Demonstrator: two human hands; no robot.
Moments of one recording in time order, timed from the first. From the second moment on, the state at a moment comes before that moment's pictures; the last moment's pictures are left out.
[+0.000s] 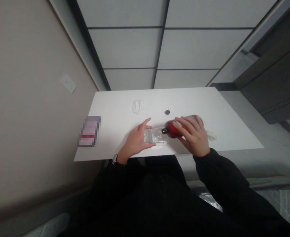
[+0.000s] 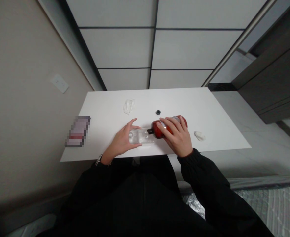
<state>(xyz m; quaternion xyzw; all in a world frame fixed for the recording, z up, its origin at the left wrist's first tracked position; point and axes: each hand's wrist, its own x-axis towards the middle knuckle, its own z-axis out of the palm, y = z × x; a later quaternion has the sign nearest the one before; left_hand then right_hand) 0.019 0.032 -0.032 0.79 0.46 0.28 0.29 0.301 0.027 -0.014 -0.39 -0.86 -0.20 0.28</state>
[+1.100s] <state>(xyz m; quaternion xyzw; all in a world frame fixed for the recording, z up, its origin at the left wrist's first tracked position) 0.020 0.032 -0.031 0.79 0.45 0.29 0.29 0.304 0.027 -0.011 -0.40 -0.85 -0.19 0.27</state>
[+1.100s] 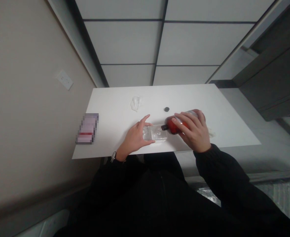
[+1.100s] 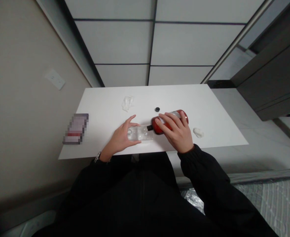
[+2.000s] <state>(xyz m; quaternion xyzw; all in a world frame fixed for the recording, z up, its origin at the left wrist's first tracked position) 0.017 0.032 -0.033 0.79 0.45 0.28 0.29 0.306 0.029 -0.001 -0.39 -0.86 -0.22 0.26</state>
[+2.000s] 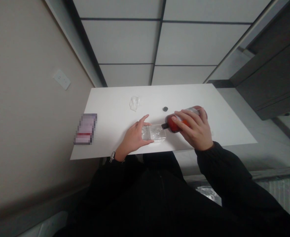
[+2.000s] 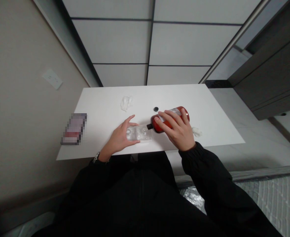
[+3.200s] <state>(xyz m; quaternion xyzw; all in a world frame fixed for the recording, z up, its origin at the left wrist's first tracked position) 0.018 0.032 -0.035 0.80 0.45 0.29 0.28 0.307 0.033 0.010 -0.36 -0.86 -0.25 0.24</state>
